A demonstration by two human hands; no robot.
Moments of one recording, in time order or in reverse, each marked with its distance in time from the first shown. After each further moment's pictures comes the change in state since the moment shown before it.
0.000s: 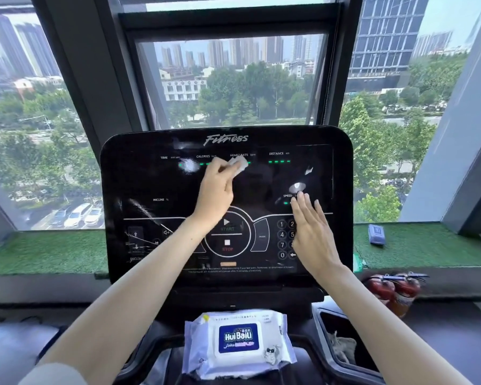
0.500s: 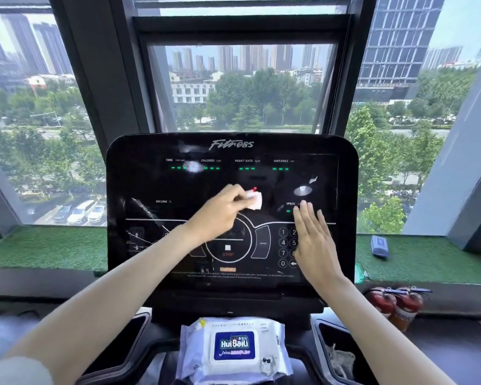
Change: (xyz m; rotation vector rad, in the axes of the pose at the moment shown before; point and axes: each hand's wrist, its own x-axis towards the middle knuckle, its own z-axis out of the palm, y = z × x) left_hand -0.023 -0.014 -0.006 0.146 -0.271 0.376; right_hand -0.001 0.004 0.002 -0.085 -0.022 -0.053
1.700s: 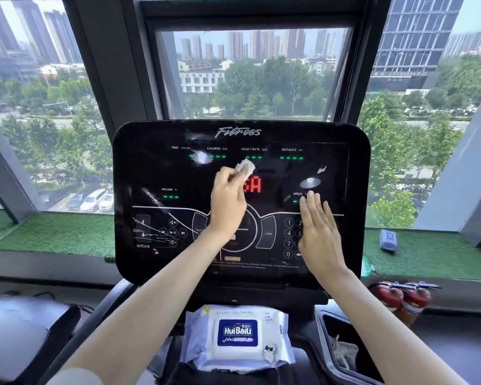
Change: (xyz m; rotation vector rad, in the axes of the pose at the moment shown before) left_hand 0.010 0.028 0.022 -0.091 0.423 -0.480; right_hand 0.000 -0.002 0.006 0.050 0.063 0.019
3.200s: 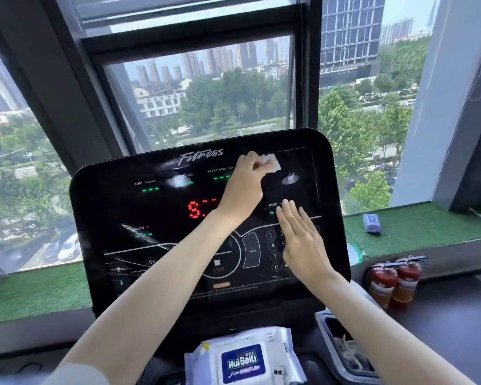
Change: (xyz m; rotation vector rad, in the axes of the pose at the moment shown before) left_hand 0.068 0.055 0.039 0.010 -0.275 0.353; right_hand 0.000 0.001 0.003 0.063 0.096 0.012
